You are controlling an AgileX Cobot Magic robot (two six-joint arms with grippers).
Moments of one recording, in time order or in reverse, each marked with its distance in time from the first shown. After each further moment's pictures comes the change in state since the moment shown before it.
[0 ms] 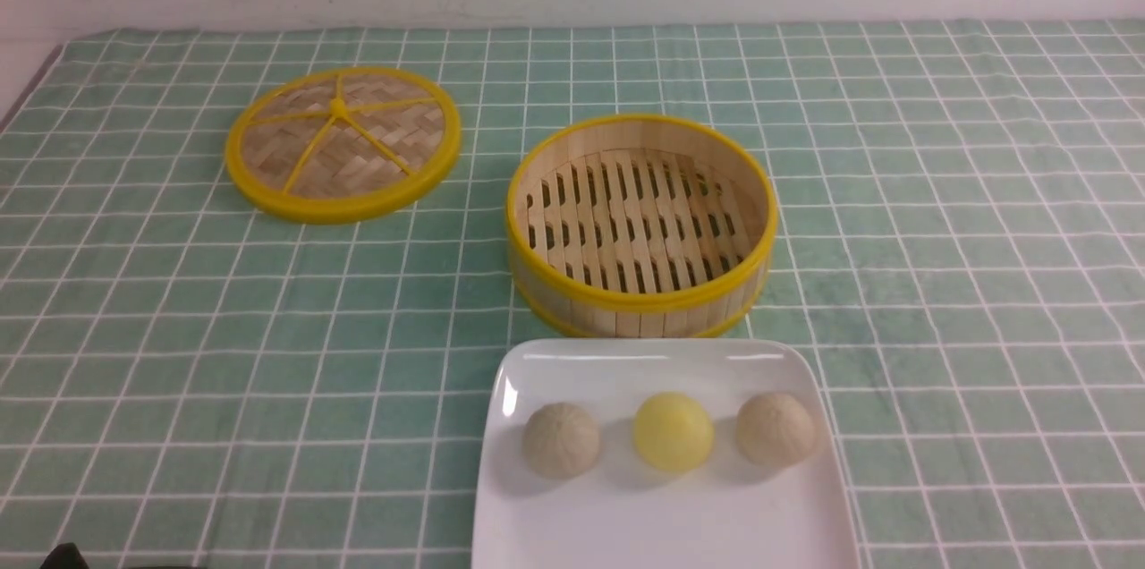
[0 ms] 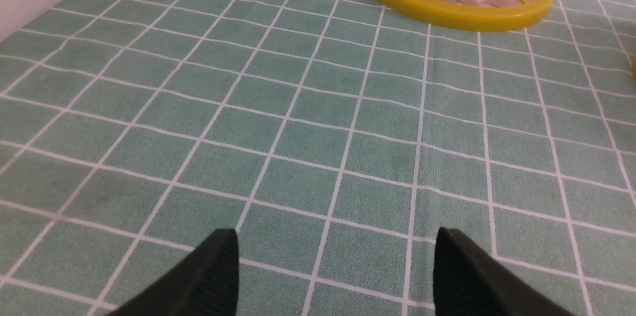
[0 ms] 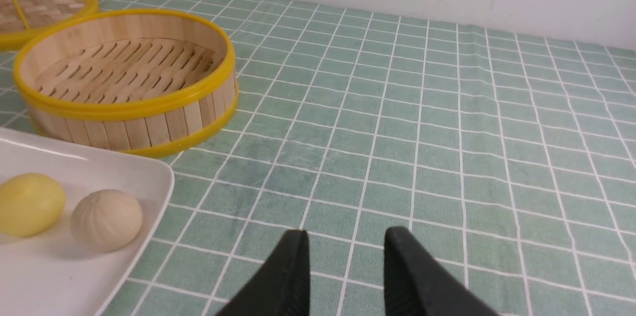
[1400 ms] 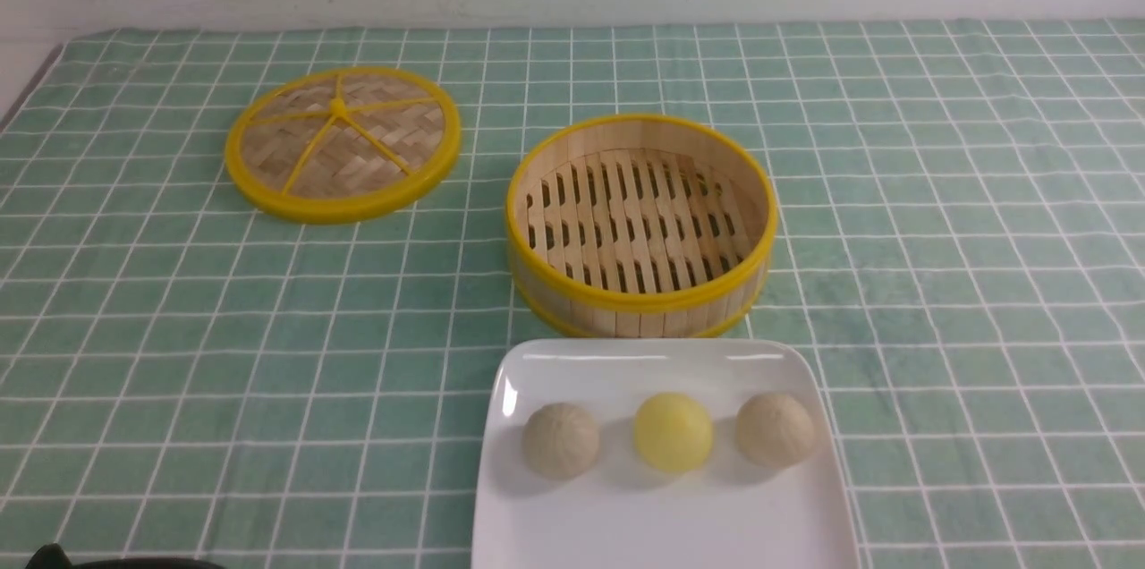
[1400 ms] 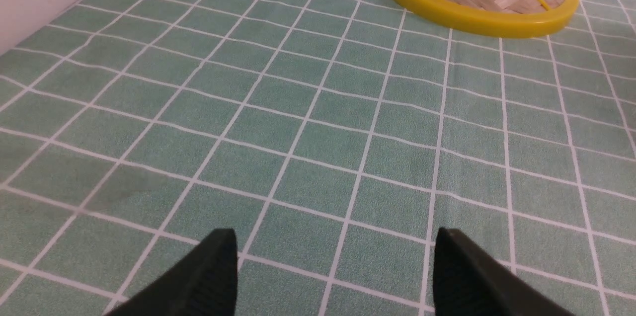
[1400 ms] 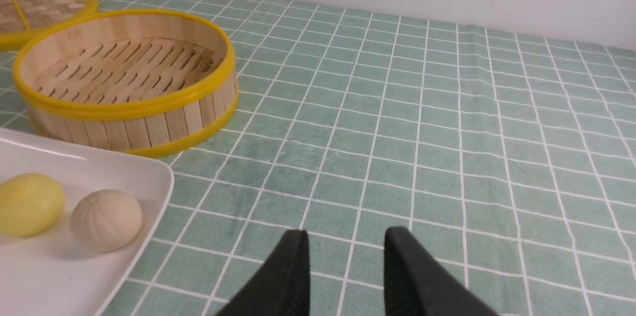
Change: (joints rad) right arm 0.000 0.000 0.000 -0.001 0.000 0.000; left arm 0.000 0.000 0.000 0.056 0.000 -0.074
